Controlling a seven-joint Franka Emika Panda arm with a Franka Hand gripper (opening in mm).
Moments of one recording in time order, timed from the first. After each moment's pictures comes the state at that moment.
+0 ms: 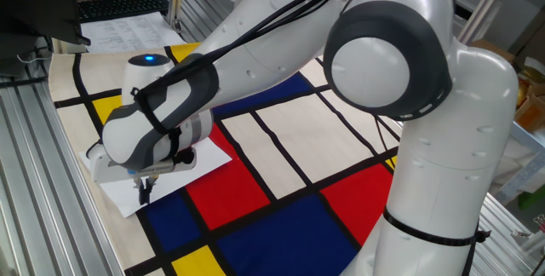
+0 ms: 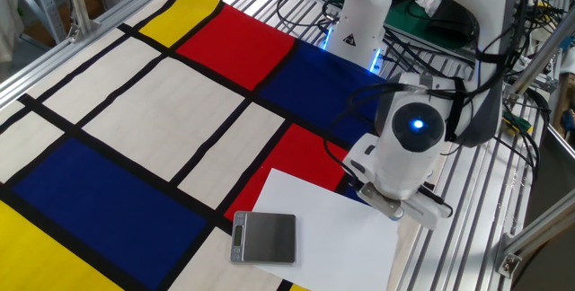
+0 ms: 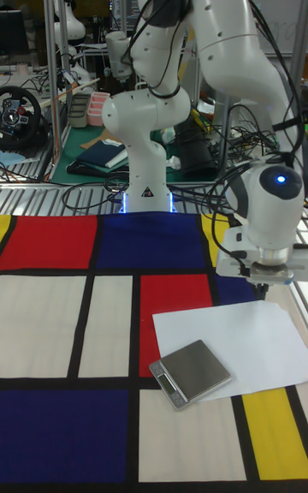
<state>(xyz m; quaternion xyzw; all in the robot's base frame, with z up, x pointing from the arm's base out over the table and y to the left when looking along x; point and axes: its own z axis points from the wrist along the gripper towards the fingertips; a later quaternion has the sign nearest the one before) 0.413 0.258 0.083 -0.07 -0.99 -0.04 0.10</state>
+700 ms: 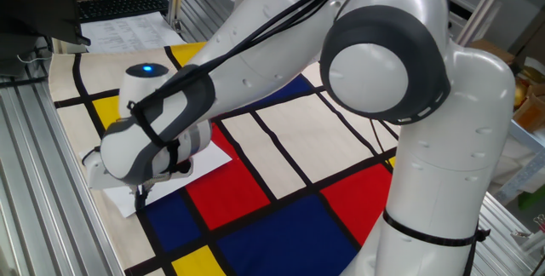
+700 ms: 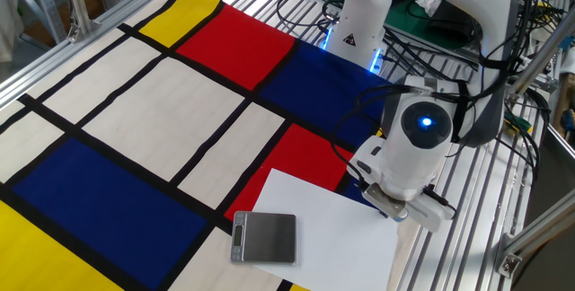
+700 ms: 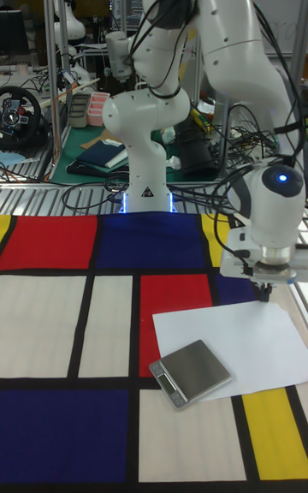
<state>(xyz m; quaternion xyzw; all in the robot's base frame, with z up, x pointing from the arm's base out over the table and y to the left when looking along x) 0.411 0.265 0.069 -0.09 -0.99 -0.04 0.06</state>
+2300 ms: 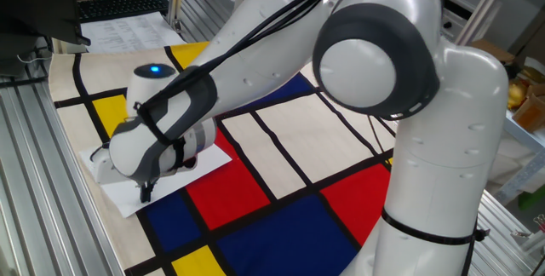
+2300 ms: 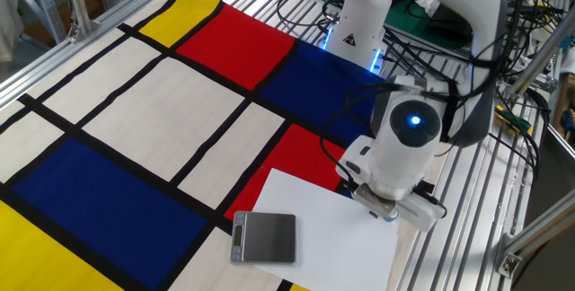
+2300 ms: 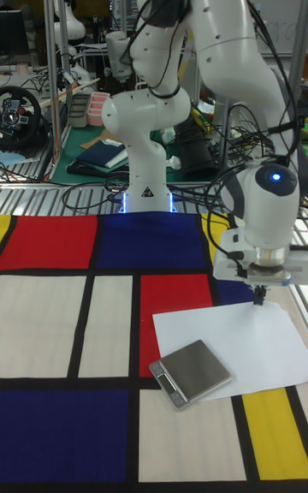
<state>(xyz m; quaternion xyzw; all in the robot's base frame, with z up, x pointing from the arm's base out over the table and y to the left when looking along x) 0.426 0.248 0.071 -0.07 -1.00 -0.04 0.06</state>
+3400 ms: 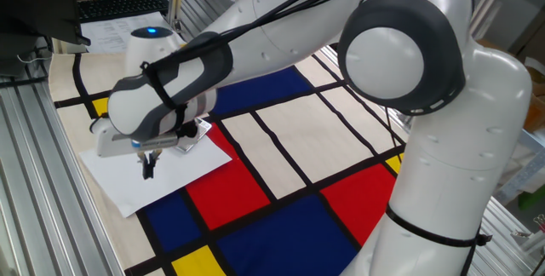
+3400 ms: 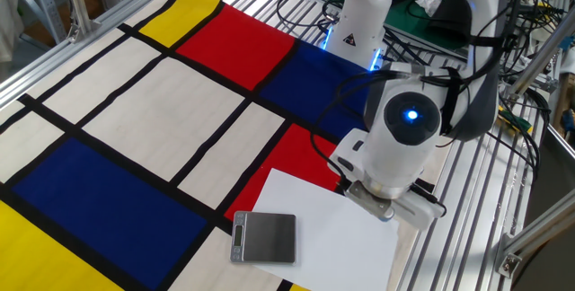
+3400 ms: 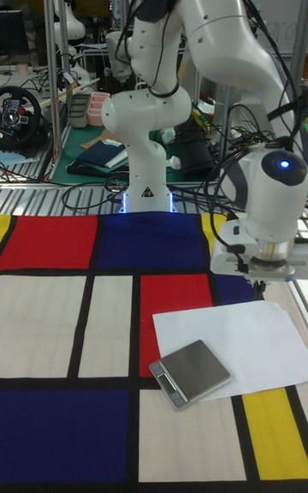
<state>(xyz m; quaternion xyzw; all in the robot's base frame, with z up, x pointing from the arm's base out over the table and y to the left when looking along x) 0.456 0.232 0.122 -0.06 -0.99 -0.02 0.08</state>
